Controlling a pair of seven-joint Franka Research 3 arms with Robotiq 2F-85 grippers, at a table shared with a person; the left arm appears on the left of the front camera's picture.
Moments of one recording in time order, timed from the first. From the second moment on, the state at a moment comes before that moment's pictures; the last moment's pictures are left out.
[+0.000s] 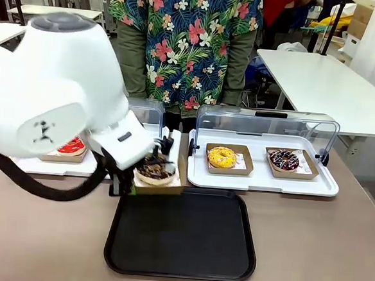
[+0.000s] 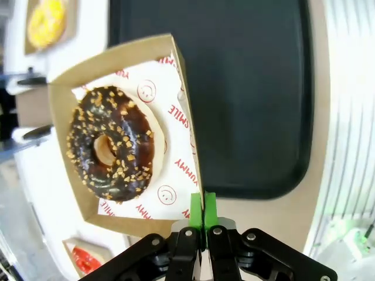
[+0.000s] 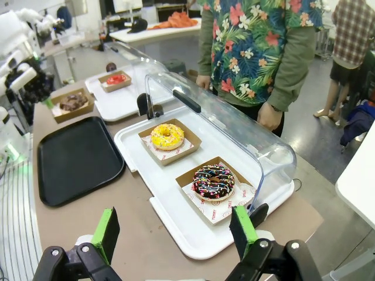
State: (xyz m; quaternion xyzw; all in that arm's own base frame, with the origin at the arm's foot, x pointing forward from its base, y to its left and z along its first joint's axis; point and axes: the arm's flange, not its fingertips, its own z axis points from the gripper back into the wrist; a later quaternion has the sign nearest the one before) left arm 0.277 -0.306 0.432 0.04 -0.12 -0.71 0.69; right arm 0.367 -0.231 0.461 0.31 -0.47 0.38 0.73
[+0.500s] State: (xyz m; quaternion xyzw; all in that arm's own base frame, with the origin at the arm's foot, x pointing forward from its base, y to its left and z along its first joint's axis) left arm 0.246 -0.358 0.385 0.03 -0.13 -0.73 0.67; right arm 0.367 -0.231 0.461 0.31 -0.47 0.38 0.73
